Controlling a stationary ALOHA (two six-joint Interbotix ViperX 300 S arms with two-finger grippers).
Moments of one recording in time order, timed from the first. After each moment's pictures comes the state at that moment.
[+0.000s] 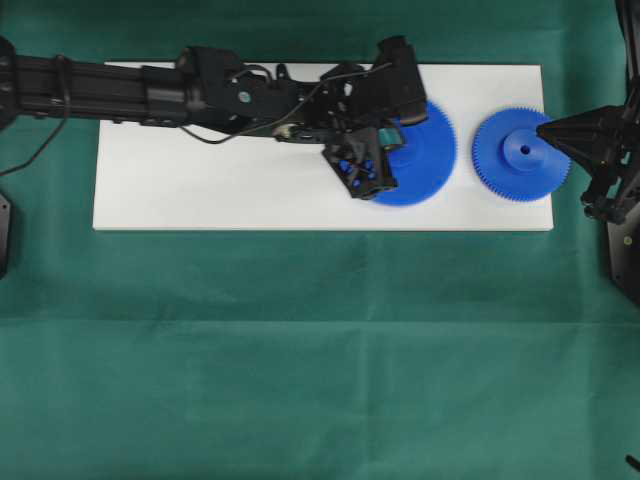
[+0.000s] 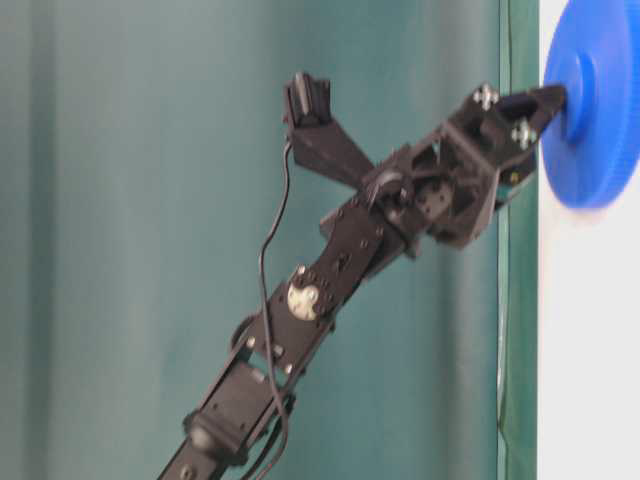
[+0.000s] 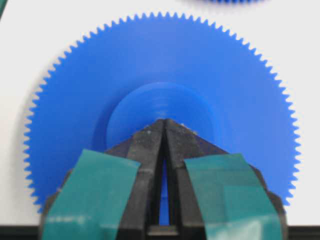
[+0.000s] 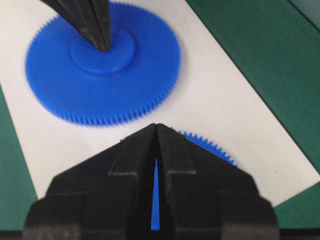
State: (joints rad) left arm 0.22 0.47 0.10 -0.01 0.29 -0.02; right arm -0.40 -1.05 1.39 -0.44 0.15 0.61
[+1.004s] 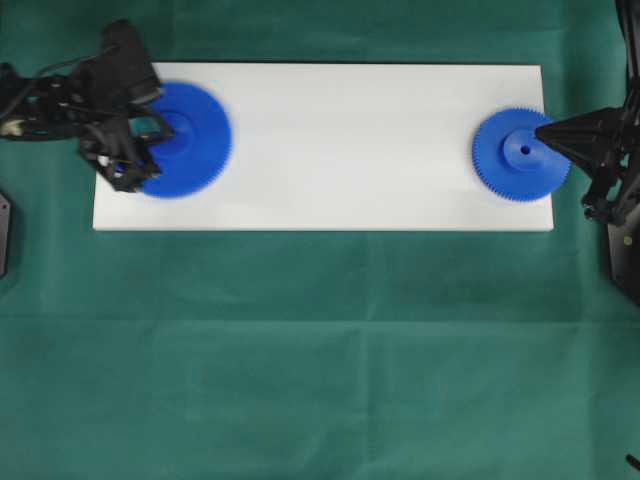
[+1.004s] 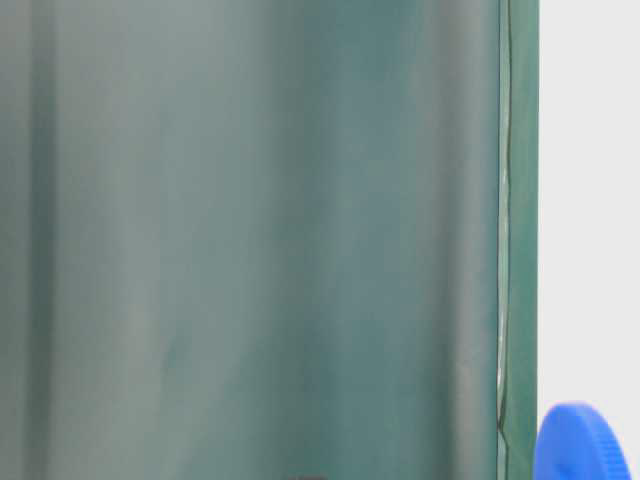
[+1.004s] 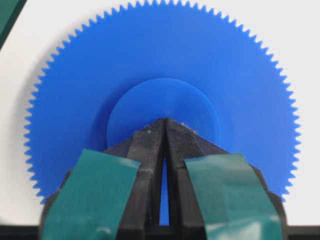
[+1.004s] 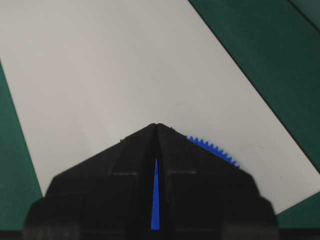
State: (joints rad) left arm 0.45 -0.24 1.04 -0.01 0.21 -0.04; right arm -0.39 -1.05 1.39 -0.44 0.14 0.61
